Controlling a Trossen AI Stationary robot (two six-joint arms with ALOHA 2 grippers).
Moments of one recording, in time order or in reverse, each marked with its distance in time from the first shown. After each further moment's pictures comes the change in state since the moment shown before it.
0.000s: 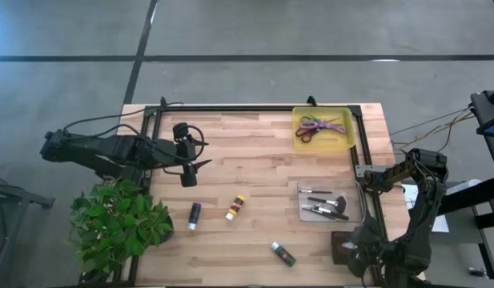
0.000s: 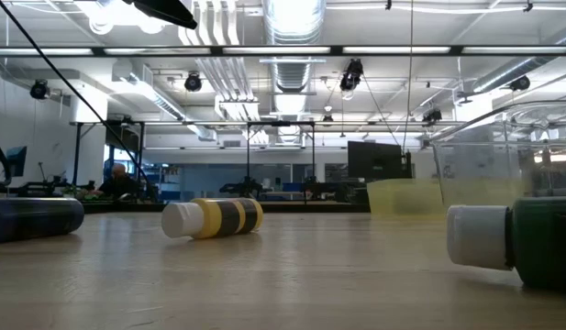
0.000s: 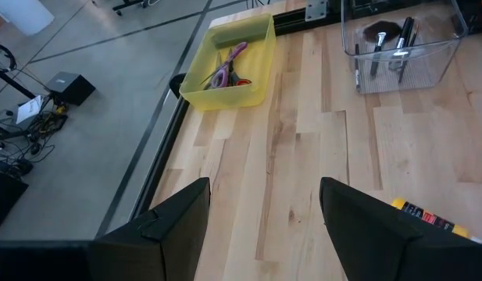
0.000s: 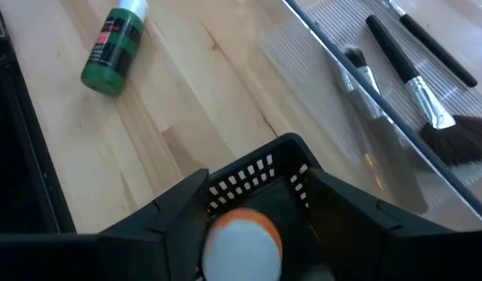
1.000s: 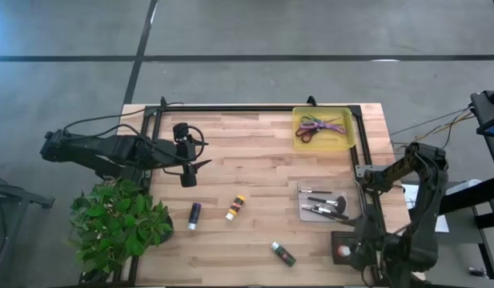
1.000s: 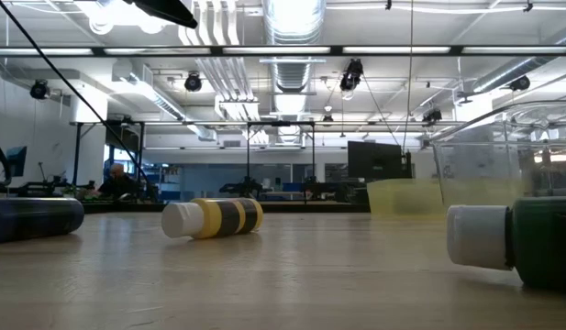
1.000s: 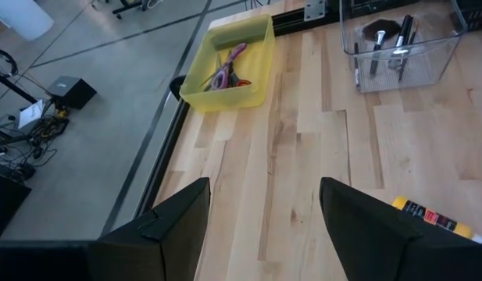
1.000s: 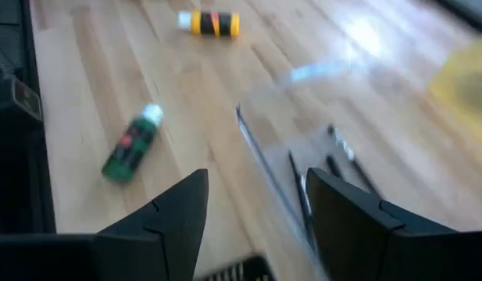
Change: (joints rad) left arm -0.001 0.000 0.000 0.003 0.000 0.019; right arm -0.073 -0.058 0.181 -0.299 0.194 -0.181
